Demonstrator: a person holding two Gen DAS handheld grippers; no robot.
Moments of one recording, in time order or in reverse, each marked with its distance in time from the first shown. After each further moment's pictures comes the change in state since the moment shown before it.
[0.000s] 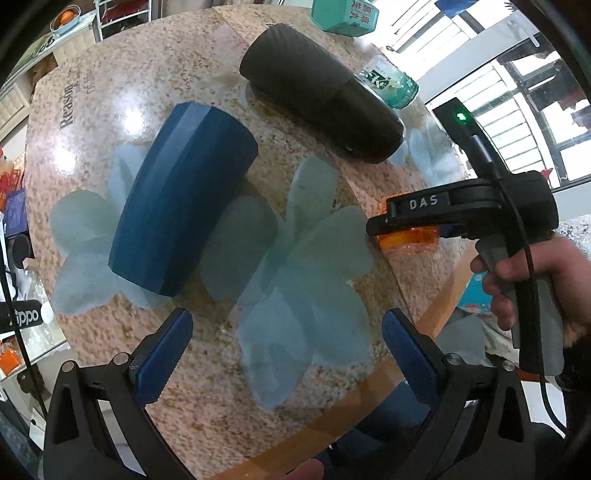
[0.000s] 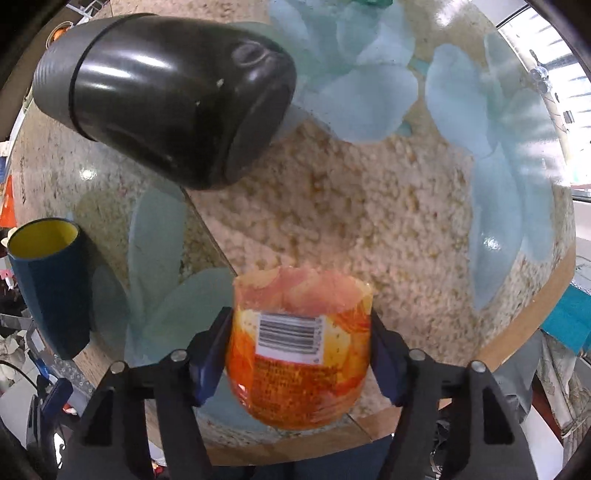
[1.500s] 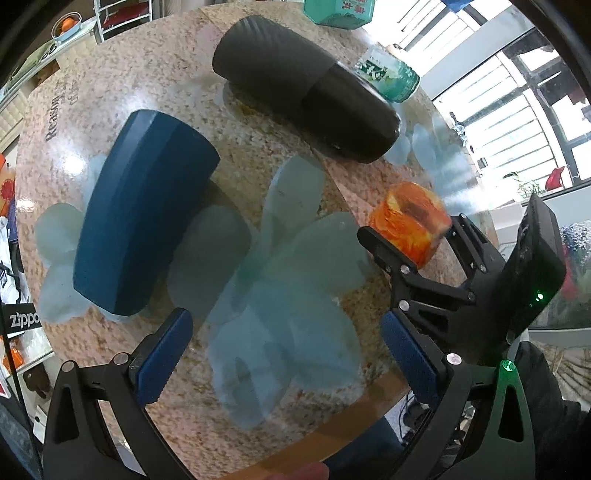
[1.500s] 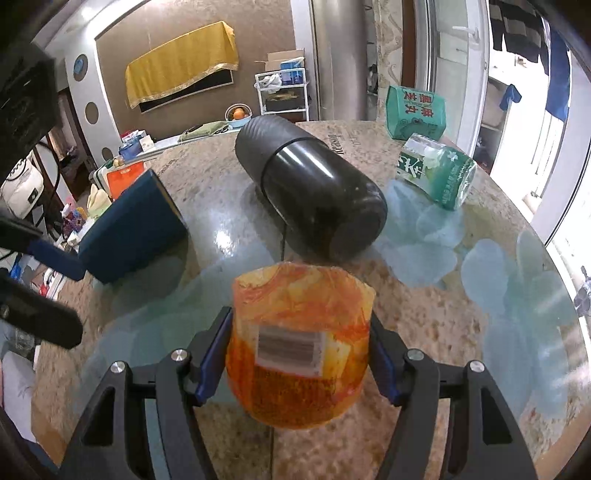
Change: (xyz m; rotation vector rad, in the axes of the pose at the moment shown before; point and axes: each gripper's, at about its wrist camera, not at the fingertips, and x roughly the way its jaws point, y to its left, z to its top) left arm 0.031 -0.031 0.011 0.009 -0.003 0.062; right arm -0.013 -0.031 -0.090 -0.569 -0.870 0.181
